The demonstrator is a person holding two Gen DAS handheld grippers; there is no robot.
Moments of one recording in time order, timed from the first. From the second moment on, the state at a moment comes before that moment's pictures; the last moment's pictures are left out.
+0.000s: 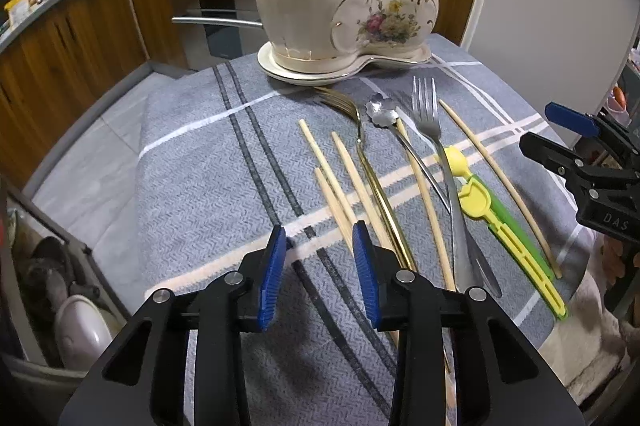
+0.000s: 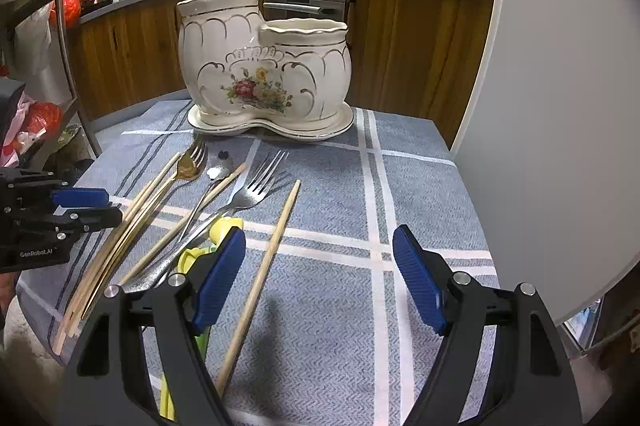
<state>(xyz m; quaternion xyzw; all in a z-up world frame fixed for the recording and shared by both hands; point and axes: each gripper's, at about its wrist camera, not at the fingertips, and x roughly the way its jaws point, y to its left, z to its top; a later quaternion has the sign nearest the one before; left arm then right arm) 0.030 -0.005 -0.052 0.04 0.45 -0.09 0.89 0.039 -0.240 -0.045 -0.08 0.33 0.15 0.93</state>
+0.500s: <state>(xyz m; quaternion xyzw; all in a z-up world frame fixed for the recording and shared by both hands) 0.040 -0.016 -0.055 0.08 0.46 -0.08 0.88 0.039 -0.238 -0.049 -0.08 0.33 0.16 0.93</state>
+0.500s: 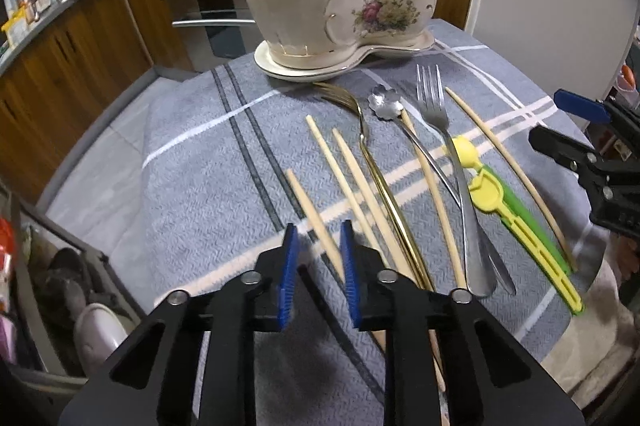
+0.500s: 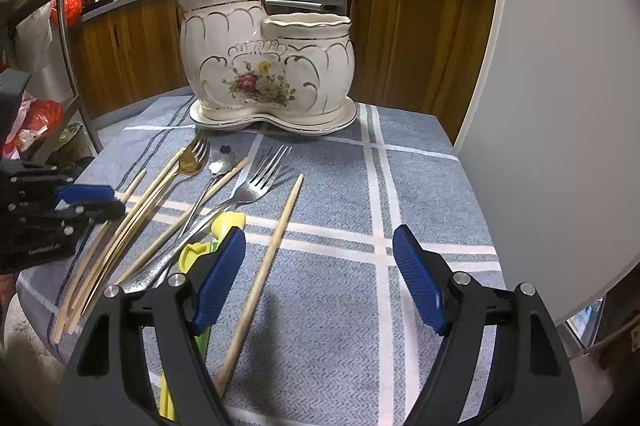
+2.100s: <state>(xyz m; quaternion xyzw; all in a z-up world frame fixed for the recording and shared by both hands) 0.032 0.009 -0.044 0.04 0.43 -0.10 0.90 0.019 -0.193 -0.042 -0.09 0.43 0.30 0.85</state>
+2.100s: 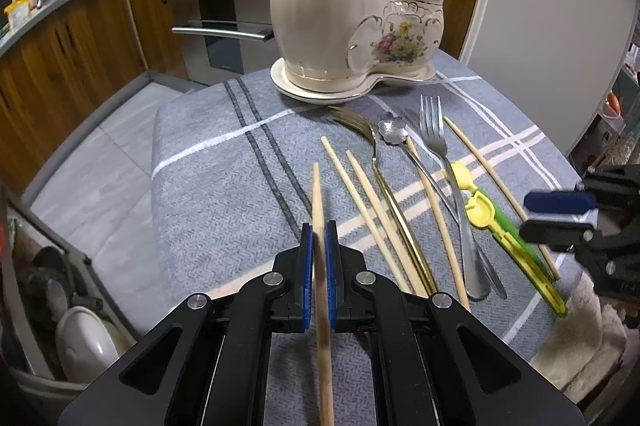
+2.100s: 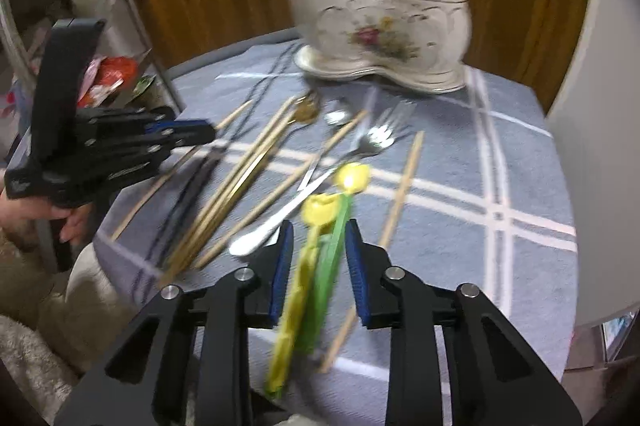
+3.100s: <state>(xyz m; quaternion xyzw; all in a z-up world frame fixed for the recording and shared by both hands) 0.015 0.013 0.005 0.03 0.35 -0.12 0.93 0.019 -0.210 -0.009 -0.05 0.35 0.29 0.89</state>
